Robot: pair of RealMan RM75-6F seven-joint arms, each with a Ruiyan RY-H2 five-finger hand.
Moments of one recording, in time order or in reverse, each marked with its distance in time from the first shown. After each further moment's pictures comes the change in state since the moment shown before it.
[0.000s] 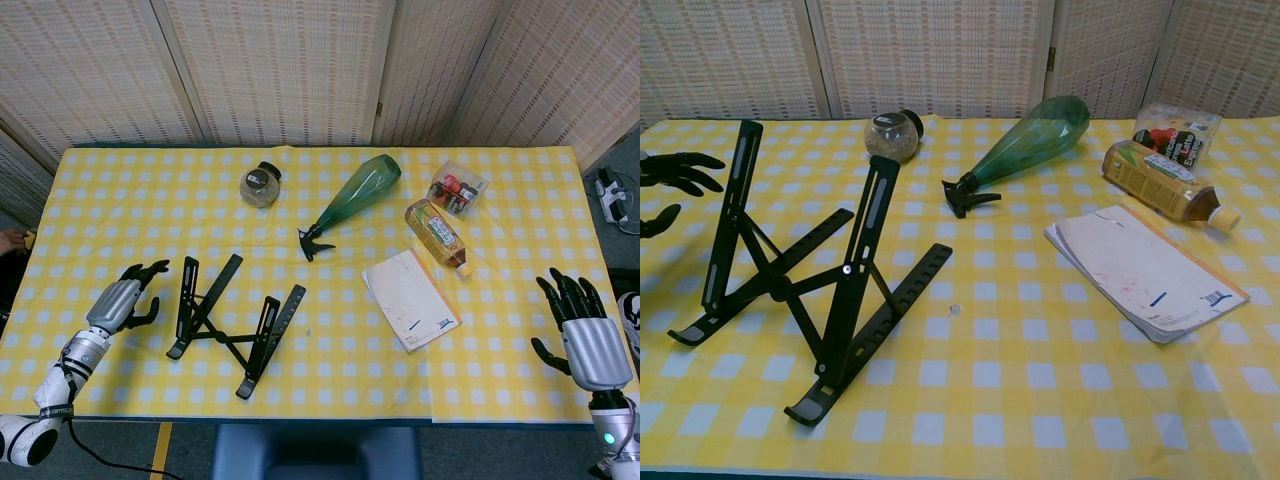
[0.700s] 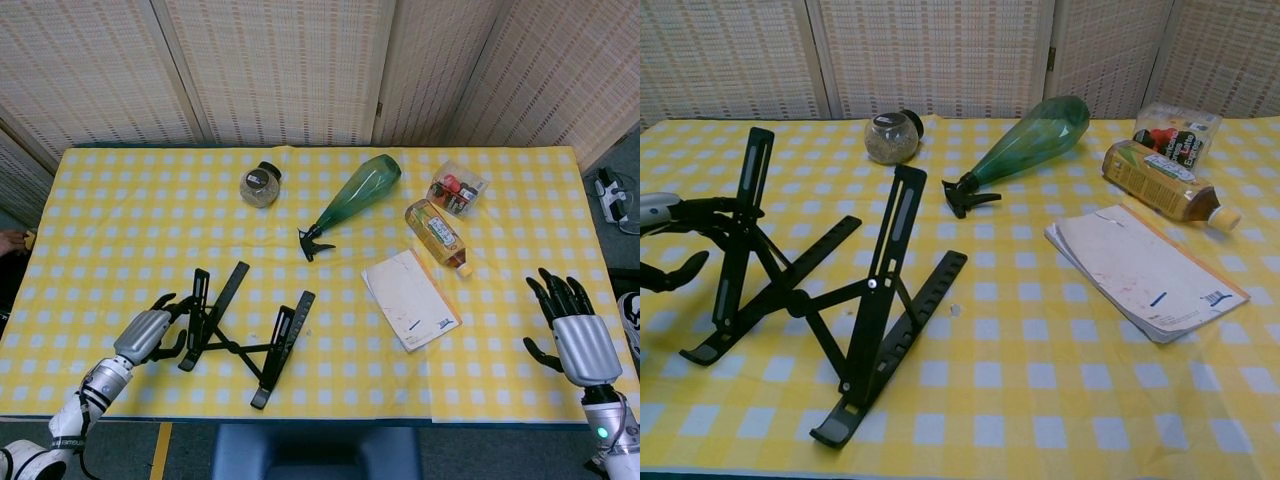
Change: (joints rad) left arm 0.020 0.029 0.092 -0.226 0.056 0.056 0.099; right arm 0.029 -0.011 -0.008 0.024 -0.011 -0.046 0.030
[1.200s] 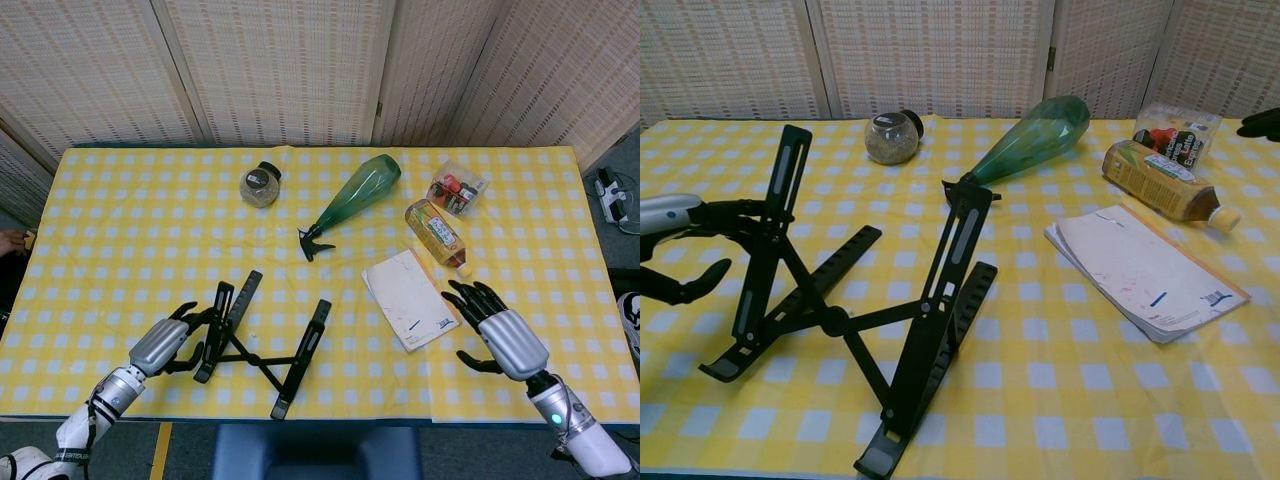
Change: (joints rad) left arm -0.019 0.017 0.024 -0.098 0.054 0.025 0.005; right arm 0.181 0.036 -0.054 -0.095 -0.190 -0.188 0.199
